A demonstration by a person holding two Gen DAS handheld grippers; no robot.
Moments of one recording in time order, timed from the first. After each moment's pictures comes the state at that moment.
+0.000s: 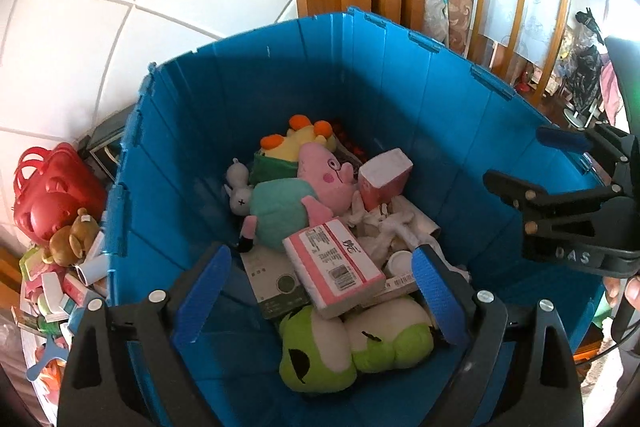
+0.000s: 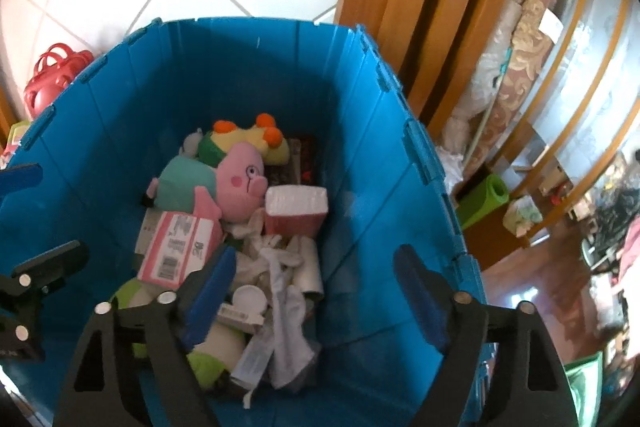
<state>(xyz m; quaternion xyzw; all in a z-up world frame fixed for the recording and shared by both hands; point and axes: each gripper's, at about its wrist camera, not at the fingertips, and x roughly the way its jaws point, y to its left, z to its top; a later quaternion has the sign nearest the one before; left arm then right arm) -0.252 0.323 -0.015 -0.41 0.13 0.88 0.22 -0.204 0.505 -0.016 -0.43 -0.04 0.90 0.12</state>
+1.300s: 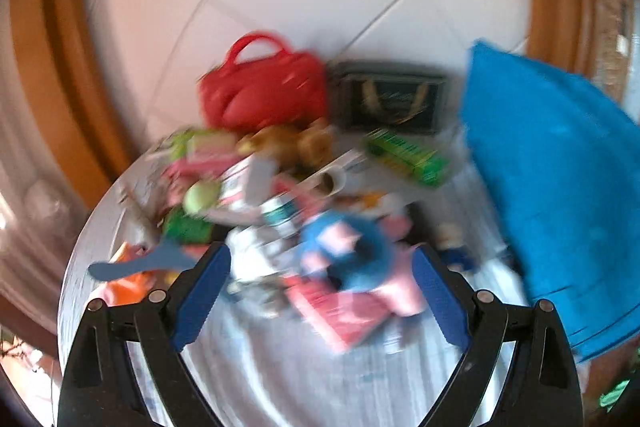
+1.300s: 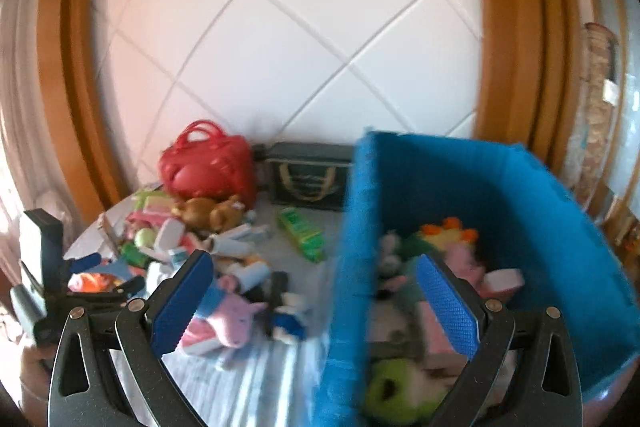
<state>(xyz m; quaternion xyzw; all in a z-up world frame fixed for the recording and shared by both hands) -0.241 -0.110 -0.088 -0.37 0.02 0.93 -0.01 -0.199 0.192 0.038 -0.27 0.00 0.96 -0.03</state>
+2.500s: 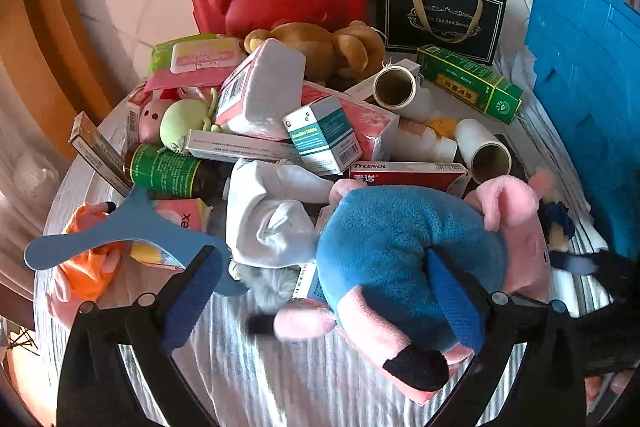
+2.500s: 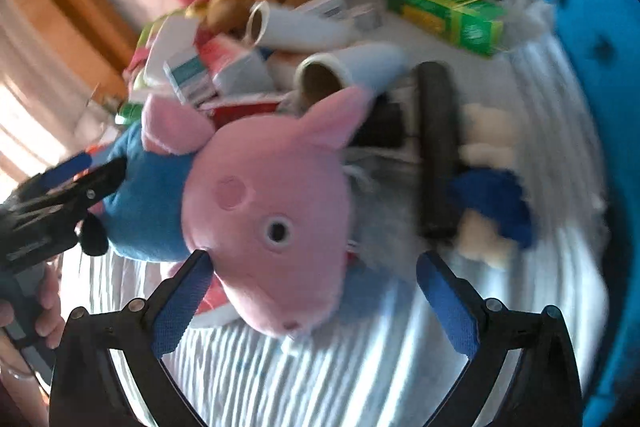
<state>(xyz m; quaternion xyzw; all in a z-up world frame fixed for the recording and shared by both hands) -0.319 -0.144 -0.214 -0.45 0.02 0.89 -0.02 -0.346 0.083 -0.254 -0.52 0.08 0.83 -0.18</state>
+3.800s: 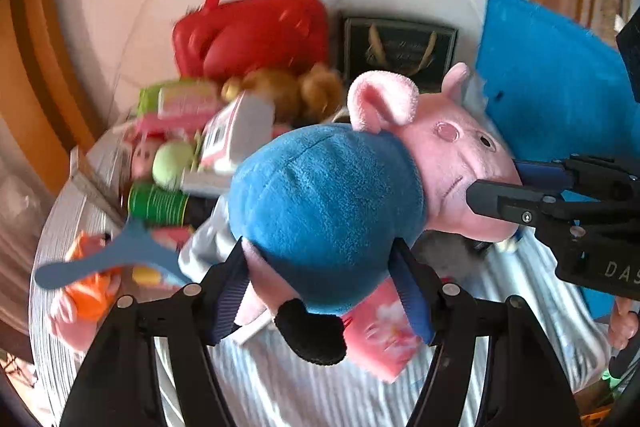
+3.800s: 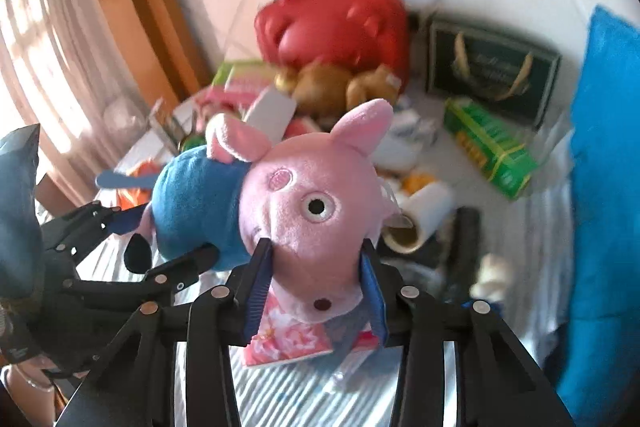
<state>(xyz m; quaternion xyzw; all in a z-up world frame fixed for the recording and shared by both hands) -0.289 -0.133 -0.161 -0.40 0.02 0.92 0.05 -0.337 0.035 -0.143 -0.41 -0.01 0.88 -0.21</state>
